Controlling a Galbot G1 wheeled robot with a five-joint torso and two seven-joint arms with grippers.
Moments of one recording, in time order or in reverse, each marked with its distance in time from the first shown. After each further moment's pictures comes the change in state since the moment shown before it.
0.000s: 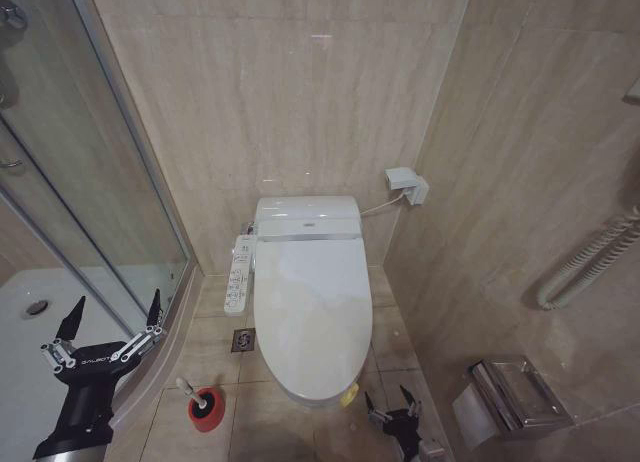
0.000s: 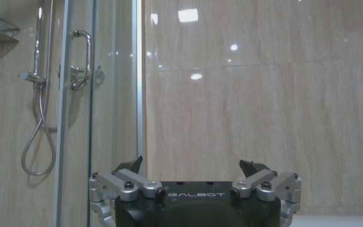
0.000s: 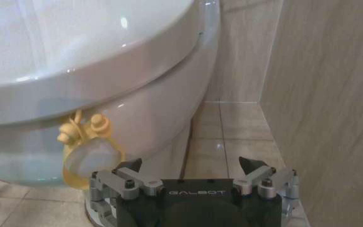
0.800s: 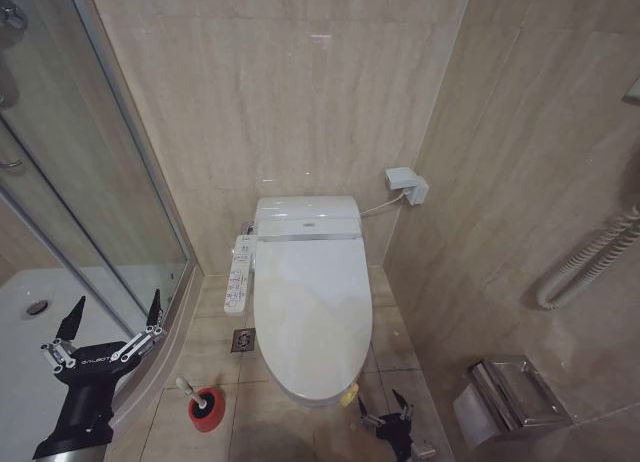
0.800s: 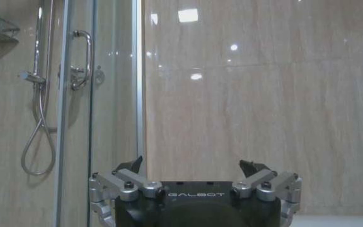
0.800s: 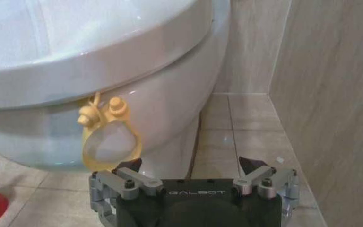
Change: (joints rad) left arm 0.000 0.000 0.000 0.000 0.000 0.000 0.000; right arm -0.012 -0.003 -0.031 -0.010 0.012 -0.005 0.003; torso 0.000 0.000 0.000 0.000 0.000
